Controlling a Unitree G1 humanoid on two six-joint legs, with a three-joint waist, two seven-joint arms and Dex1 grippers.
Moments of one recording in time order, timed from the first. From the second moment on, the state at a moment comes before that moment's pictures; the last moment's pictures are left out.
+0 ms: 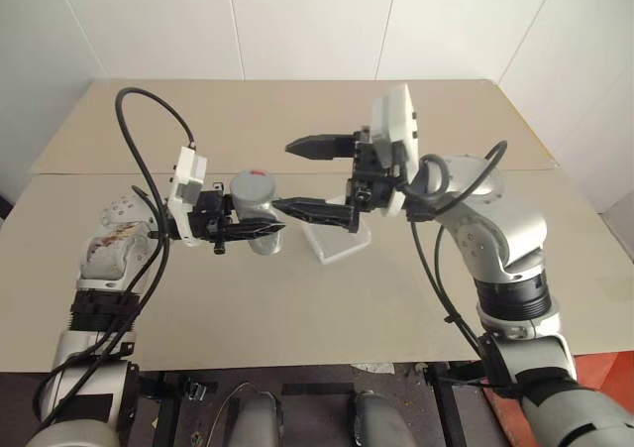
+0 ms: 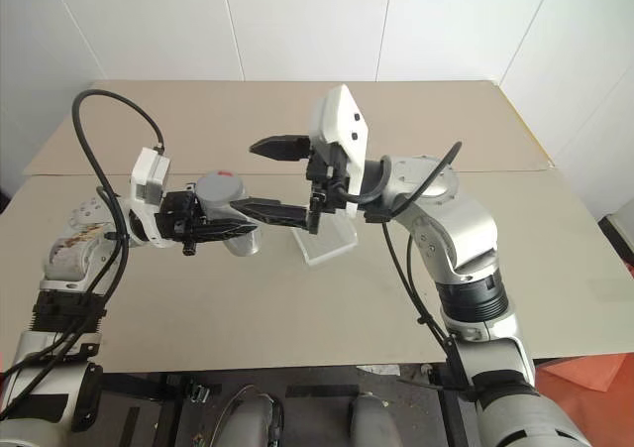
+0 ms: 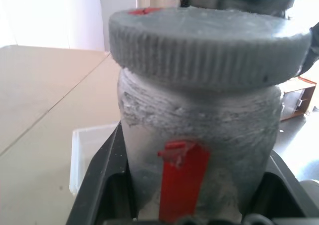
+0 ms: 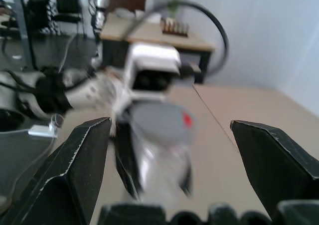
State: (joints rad) left arm -0.63 0.61 0.06 0.18 -0.57 0.33 -1.42; right arm -0.86 -0.37 0.14 -0.25 0.53 0.60 0.92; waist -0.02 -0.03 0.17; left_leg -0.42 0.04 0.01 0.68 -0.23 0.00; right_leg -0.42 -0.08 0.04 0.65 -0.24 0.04
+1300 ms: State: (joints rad) left arm -0.65 0.63 0.05 0.21 -0.55 0.33 -1.43; right arm -0.92 -0.35 0.22 -0.11 0.42 0.58 0.88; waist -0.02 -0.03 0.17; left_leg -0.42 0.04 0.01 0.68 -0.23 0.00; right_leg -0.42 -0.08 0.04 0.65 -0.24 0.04
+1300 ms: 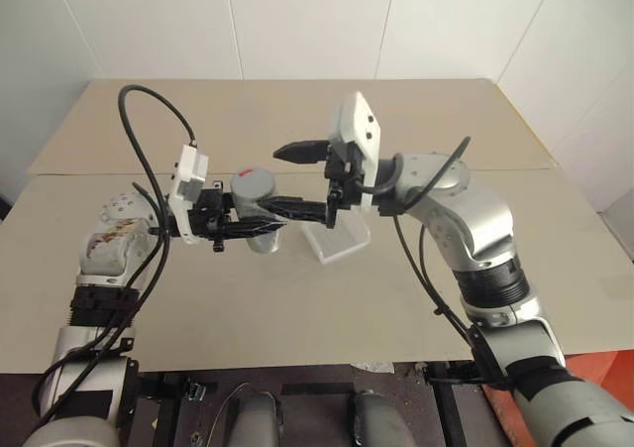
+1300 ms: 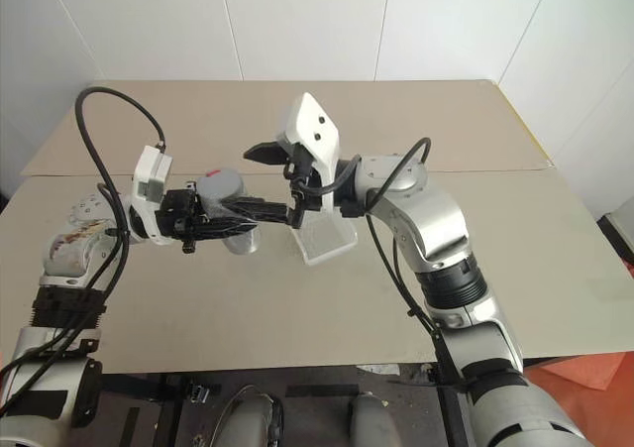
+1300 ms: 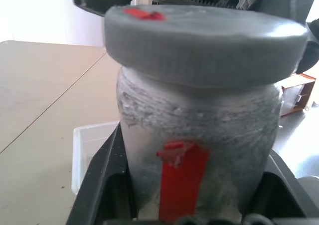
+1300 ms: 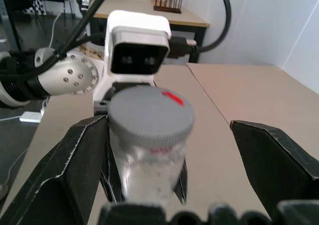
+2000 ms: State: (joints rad) left arm -0.66 0.62 0.05 0.22 -0.54 0.30 -1.46; right arm -0.88 -0.46 0.16 -0.14 0.44 0.60 0.91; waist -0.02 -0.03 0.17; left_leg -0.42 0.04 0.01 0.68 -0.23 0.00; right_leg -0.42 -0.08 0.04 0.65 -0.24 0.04
